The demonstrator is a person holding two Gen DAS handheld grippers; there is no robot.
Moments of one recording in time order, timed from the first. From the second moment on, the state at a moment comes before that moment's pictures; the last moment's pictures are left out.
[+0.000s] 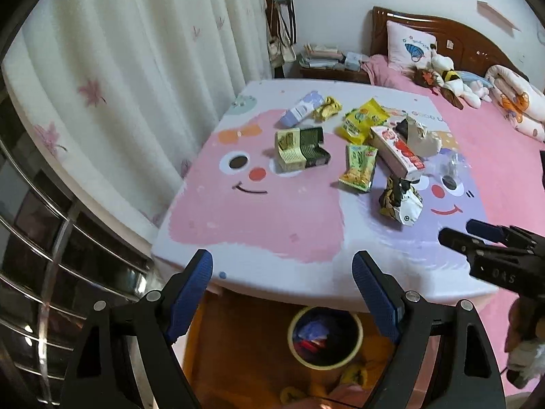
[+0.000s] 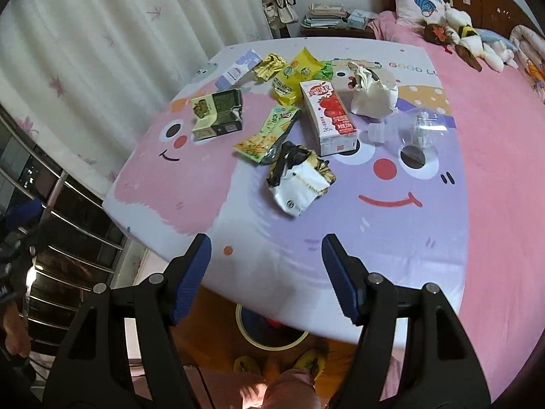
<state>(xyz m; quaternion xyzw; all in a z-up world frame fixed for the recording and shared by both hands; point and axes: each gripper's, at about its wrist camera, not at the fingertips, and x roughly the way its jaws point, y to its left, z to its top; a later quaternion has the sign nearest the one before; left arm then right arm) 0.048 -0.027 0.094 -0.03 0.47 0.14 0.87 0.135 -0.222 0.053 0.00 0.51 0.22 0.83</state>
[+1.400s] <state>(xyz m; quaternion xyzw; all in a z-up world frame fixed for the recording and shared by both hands) 0.424 0.097 -0.082 0.07 0.61 -0.17 0.77 0.259 -0.161 -0.069 0.16 0.58 -0.12 0.79</state>
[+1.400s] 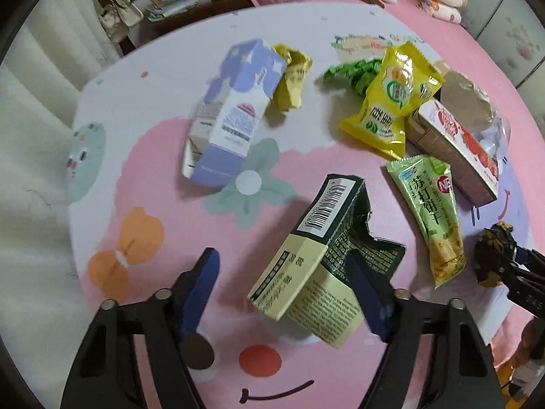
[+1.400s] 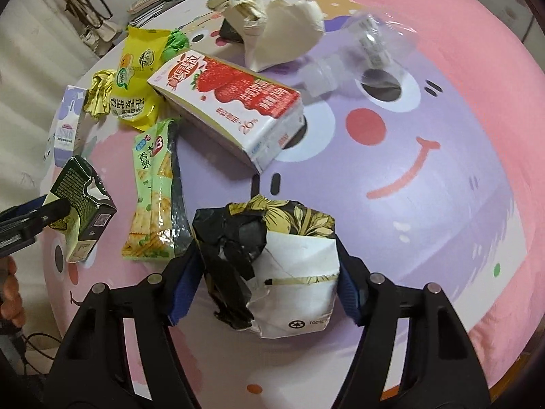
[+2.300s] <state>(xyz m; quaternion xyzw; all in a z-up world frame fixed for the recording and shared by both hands) 0.293 0.091 -0.016 0.02 0.53 -0.19 0.83 0.202 -0.152 -0.010 0.10 0.58 -0.06 0.81</state>
